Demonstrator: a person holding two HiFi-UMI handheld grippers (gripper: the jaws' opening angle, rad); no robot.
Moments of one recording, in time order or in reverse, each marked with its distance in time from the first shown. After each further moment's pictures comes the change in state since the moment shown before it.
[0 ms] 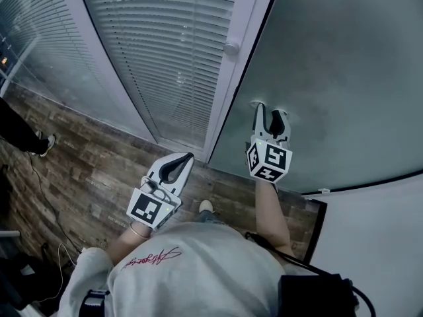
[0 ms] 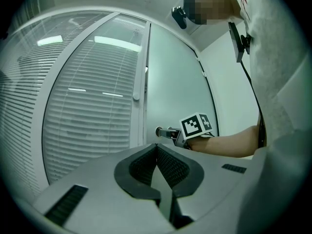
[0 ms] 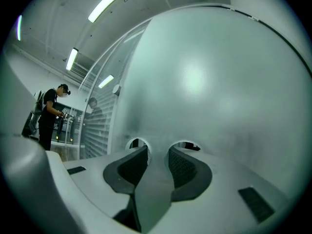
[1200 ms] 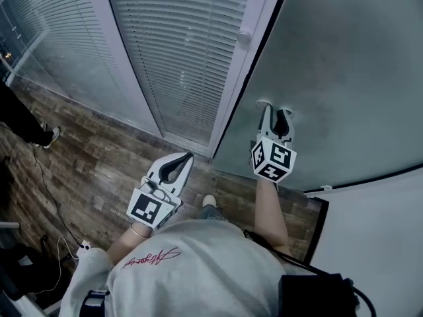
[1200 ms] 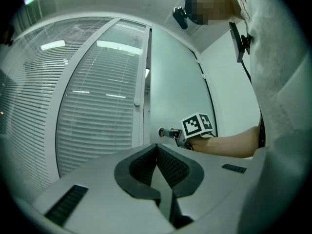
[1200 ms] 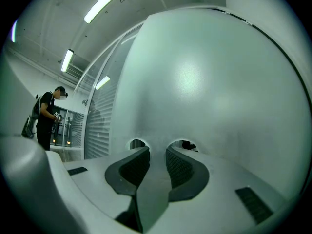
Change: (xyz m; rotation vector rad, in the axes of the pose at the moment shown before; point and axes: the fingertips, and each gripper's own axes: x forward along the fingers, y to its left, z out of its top) left arm -0.055 -0.017 0.002 -0.002 -0.011 0.039; right arm -0.045 0.011 0.003 0.042 0.007 -0.048
